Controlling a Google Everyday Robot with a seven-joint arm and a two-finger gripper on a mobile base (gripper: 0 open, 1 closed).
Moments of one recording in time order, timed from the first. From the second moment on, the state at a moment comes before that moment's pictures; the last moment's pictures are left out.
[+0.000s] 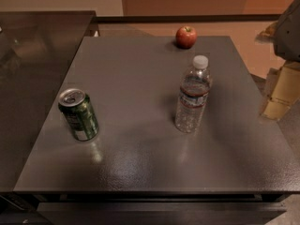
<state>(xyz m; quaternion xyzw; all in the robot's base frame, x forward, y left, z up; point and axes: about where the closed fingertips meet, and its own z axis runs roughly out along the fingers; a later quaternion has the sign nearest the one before) 0.438 -0.217 0.976 -0.60 0.78 -0.03 0.16</state>
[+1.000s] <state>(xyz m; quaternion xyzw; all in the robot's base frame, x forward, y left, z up) 0.440 -0.209 0.964 -0.61 0.77 0.00 0.18</state>
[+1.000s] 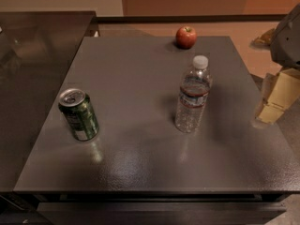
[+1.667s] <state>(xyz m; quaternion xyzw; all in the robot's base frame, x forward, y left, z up) 0.445 -0.183 0.951 -0.61 0.75 0.06 0.25</state>
